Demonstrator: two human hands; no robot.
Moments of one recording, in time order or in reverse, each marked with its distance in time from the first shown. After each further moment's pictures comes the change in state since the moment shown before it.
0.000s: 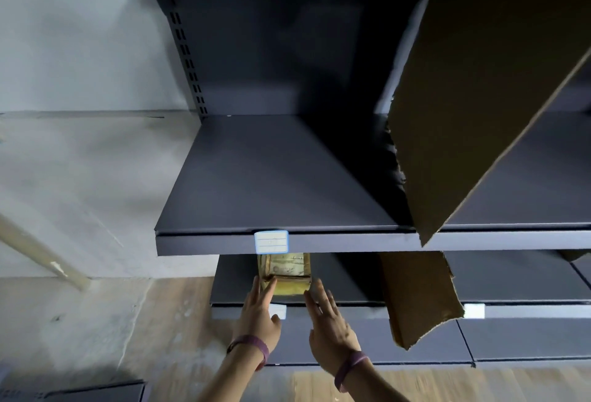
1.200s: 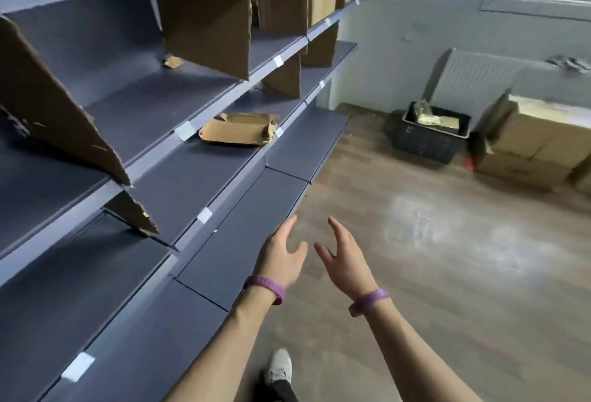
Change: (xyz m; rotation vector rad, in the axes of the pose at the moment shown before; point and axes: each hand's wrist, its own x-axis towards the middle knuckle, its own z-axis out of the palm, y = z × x) left_hand -0.310 0.628 0.367 -0.146 -0.715 0.838; right_hand -0.534 0.455 -0.277 0.544 0.988 0.875
